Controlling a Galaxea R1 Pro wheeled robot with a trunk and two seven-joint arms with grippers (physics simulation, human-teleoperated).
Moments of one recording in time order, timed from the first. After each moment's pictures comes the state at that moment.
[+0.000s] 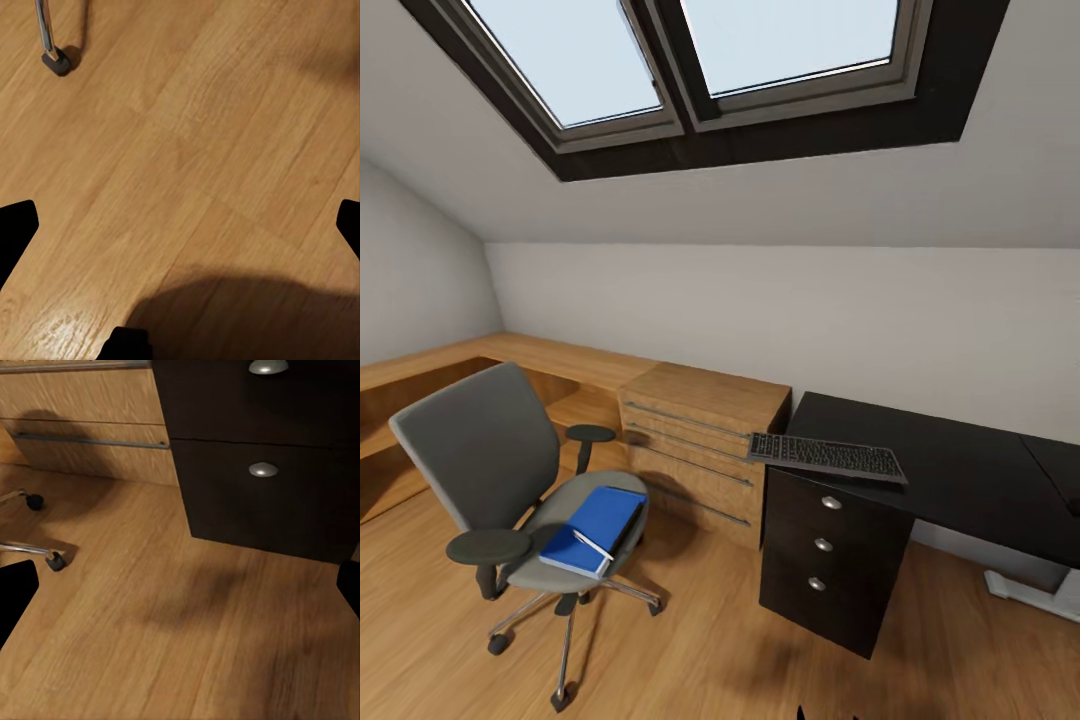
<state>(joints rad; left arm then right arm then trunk) -0.20 -0.13 -0.07 -0.30 0.09 -0.11 0.23 -0.28 0.09 -0.25 -0.03 0.05 -0.85 0.11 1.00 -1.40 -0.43</state>
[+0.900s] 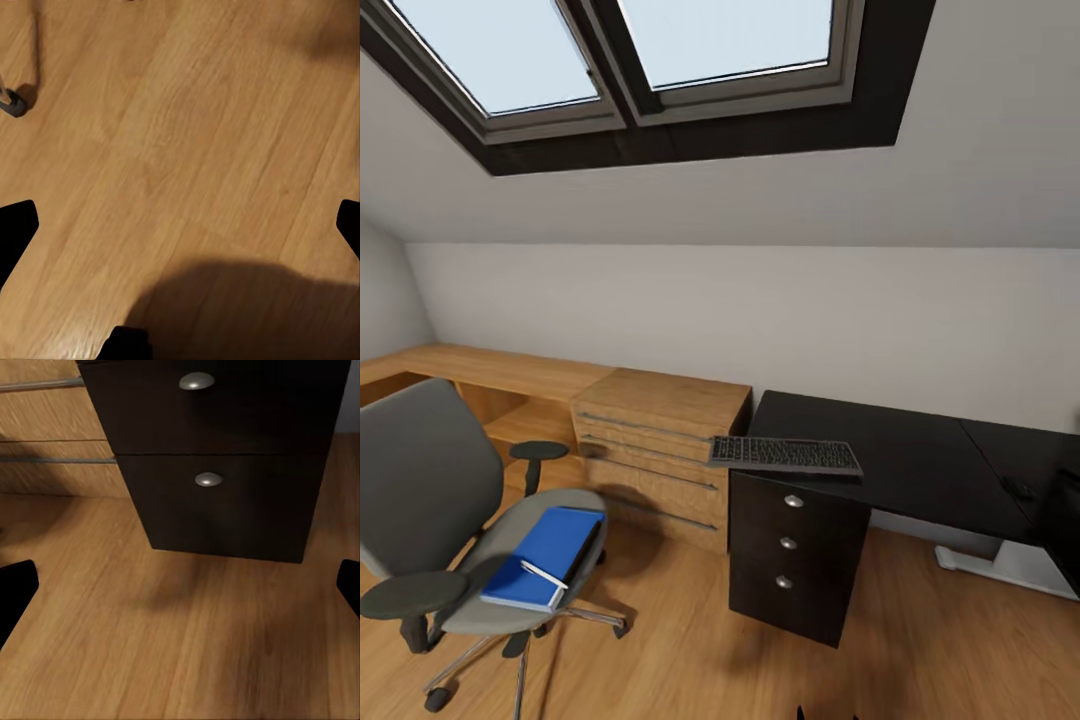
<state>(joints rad) -0.20 -0.13 -0.07 -0.30 0.09 -0.11 0.23 -0.28 0.09 -0.25 -0.03 0.06 -0.85 0.11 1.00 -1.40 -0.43</state>
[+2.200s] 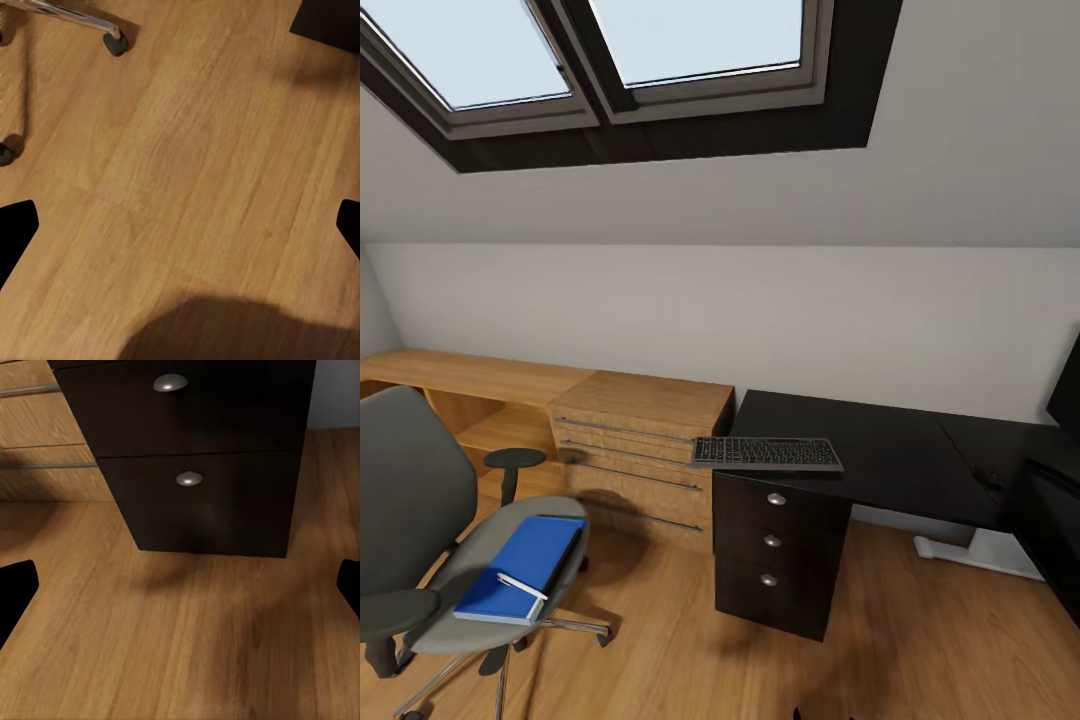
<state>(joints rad) -0.20 -0.13 -0.07 -0.30 0.10 -0.23 0.24 -0.28 0.10 -0.24 -0.02 0.06 -0.85 0.11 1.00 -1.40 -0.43</state>
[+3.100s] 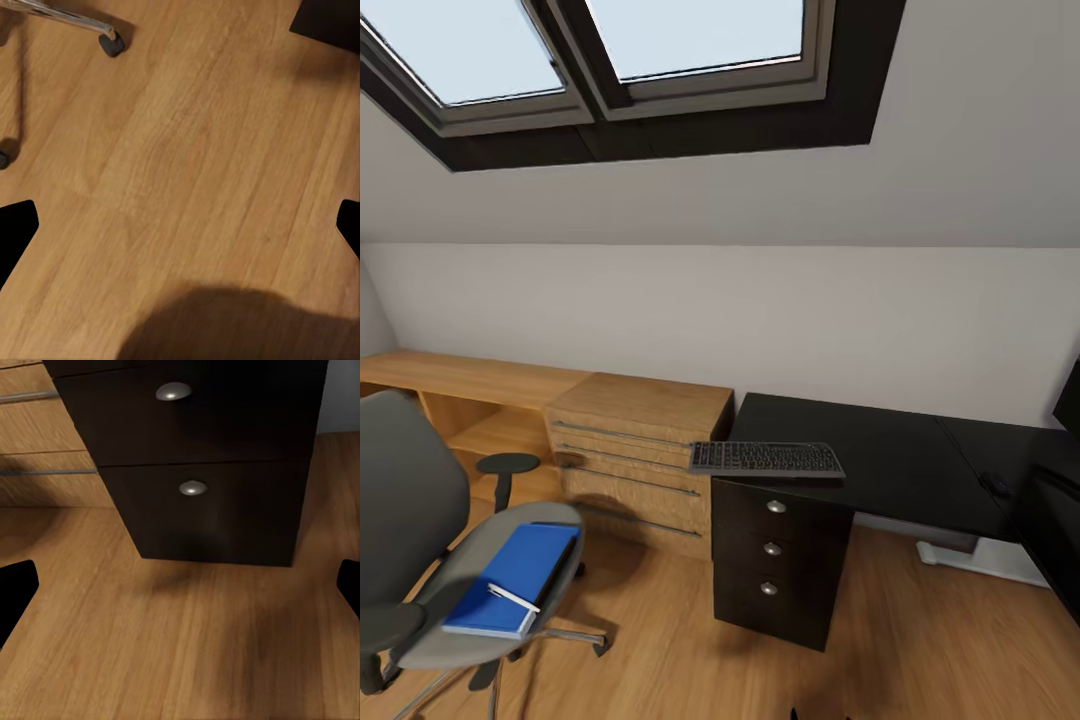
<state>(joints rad) -0.20 -0.13 -0.07 -0.28 0.10 -0.23 0.24 -0.28 0.11 -0.24 -0.02 0.06 -0.85 0.11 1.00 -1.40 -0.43</state>
